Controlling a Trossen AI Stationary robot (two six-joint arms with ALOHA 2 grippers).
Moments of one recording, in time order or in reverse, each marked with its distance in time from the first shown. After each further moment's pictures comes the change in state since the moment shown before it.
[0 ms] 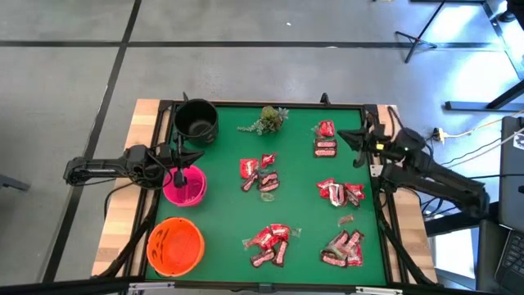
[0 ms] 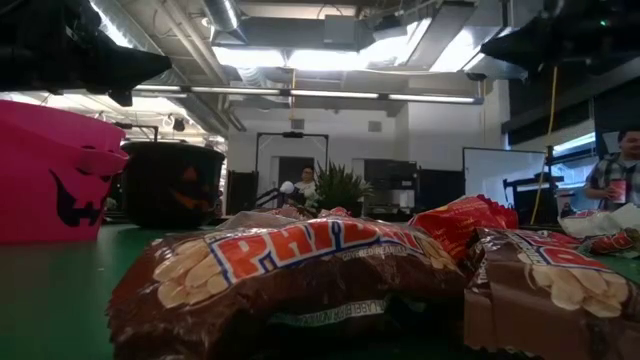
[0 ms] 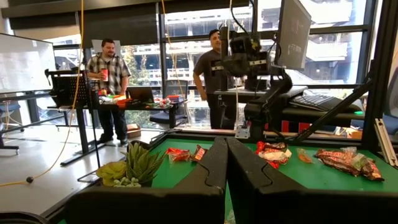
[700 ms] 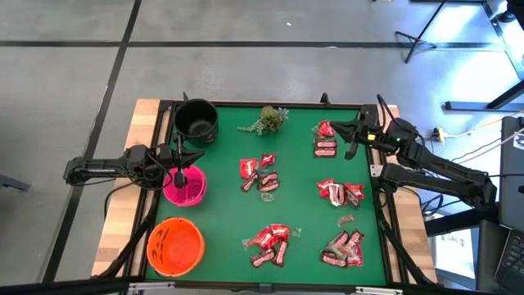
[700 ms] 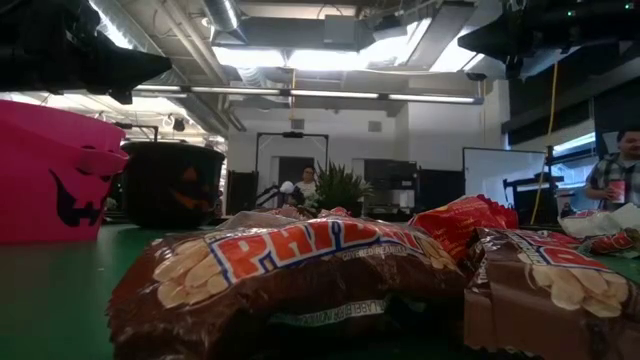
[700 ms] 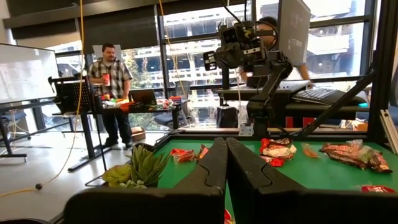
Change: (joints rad) left arm 0.000 0.000 0.000 -0.004 0.000 0.052; right arm 0.000 0.199 0.089 0.106 0.011 0.025
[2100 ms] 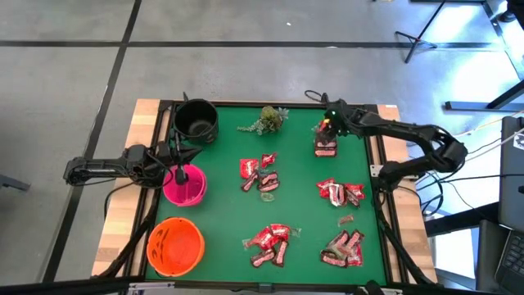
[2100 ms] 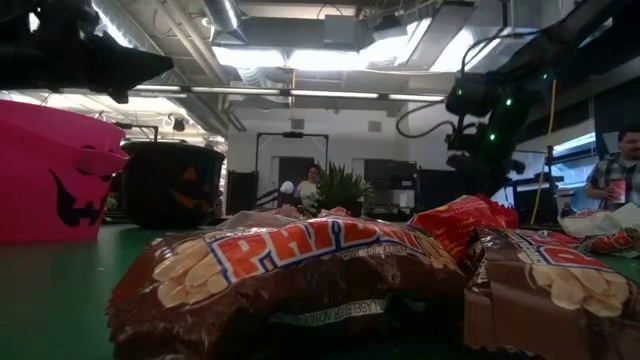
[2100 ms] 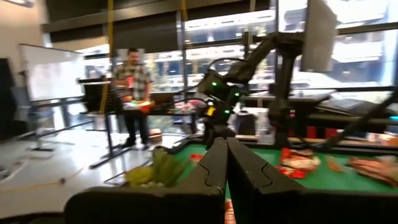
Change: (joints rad) left arm 0.000 0.000 0.000 0.034 -0.103 -0.002; right arm -0.318 0.838 0.220 -0.481 0.265 -0.017
